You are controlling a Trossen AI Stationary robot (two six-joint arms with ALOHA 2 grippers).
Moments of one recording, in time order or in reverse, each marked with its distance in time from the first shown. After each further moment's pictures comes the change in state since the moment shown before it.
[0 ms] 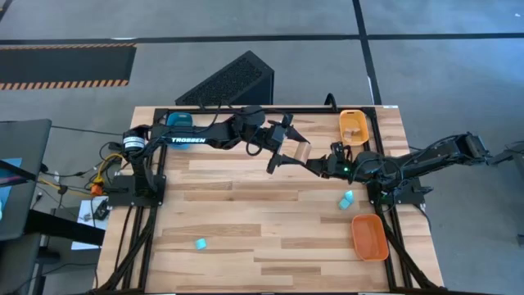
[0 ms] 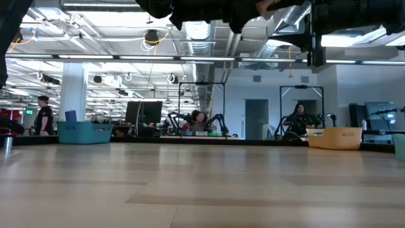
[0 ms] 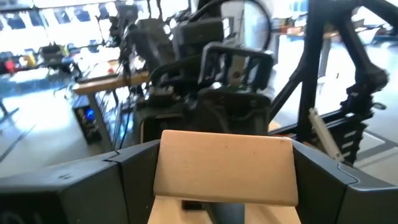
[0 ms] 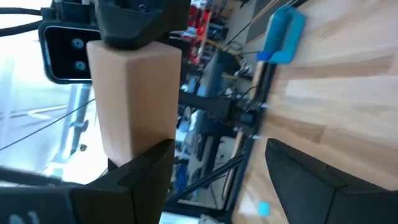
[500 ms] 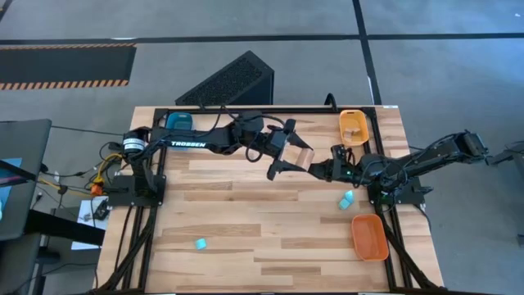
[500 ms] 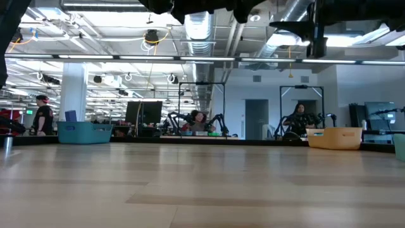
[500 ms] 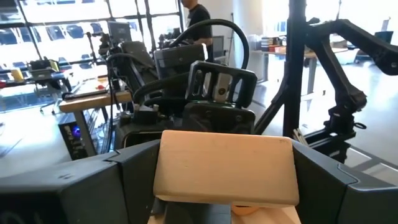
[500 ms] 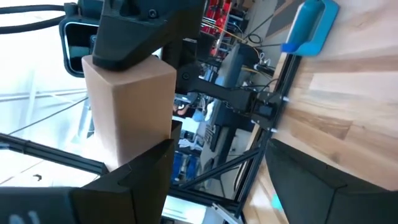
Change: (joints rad) left arm -0.047 0.000 0.000 0.074 -0.001 -0.055; right arm 0.054 0.000 0.000 0.074 0.002 -0.069
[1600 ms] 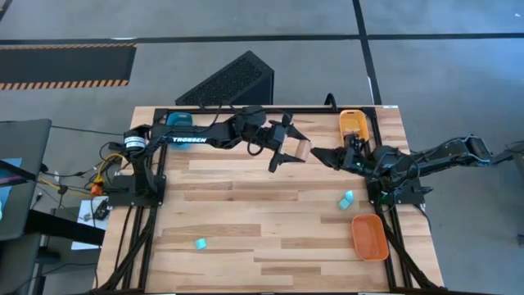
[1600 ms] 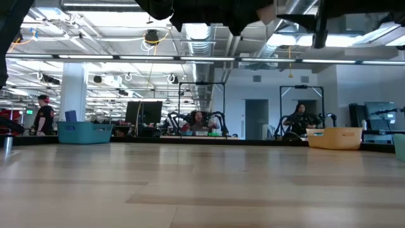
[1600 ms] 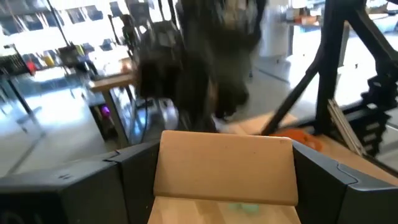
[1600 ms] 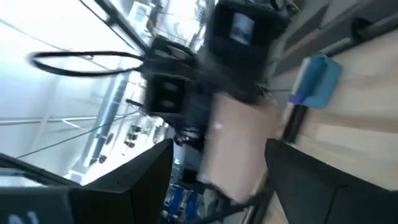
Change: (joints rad) left arm 0.061 0.002 0.009 -0.081 -0.047 0.096; right arm -0.042 -0.140 0.007 -0.079 0.077 -0.080
